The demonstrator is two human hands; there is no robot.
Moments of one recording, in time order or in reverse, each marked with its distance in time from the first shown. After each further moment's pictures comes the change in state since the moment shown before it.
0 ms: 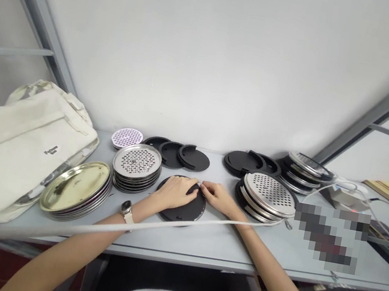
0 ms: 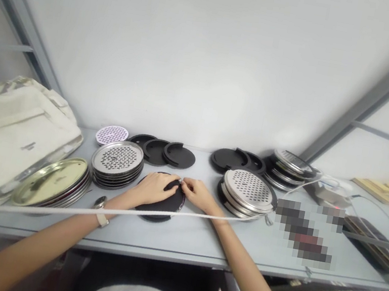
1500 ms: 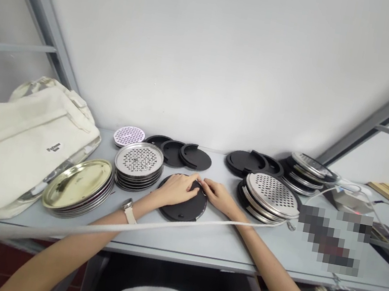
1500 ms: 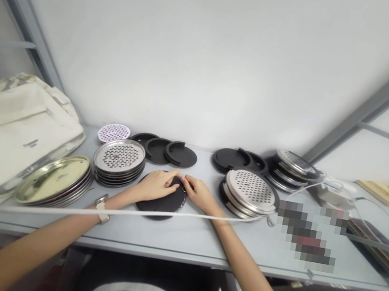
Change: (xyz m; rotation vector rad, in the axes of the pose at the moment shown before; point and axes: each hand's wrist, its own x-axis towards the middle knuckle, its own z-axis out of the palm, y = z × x) left_hand 0.002 -0.004 -0.002 -0.135 -0.012 -0.033; right_hand 0.002 -0.001 0.003 0.047 0.029 -0.024
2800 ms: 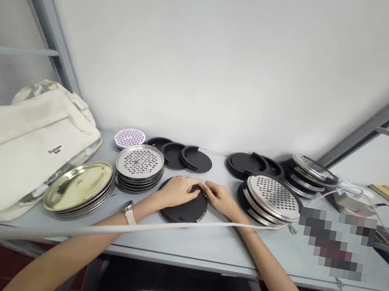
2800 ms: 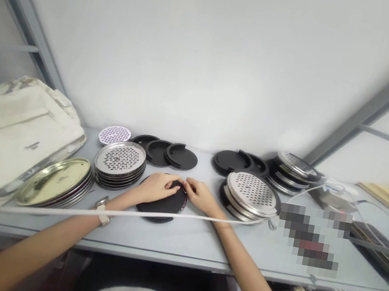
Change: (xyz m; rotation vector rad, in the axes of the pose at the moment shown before) left_hand -0.001 -0.001 -0.003 -0.093 -0.004 -0.003; right_hand -0.002 -0.001 -0.004 -0.040 0.001 0.024
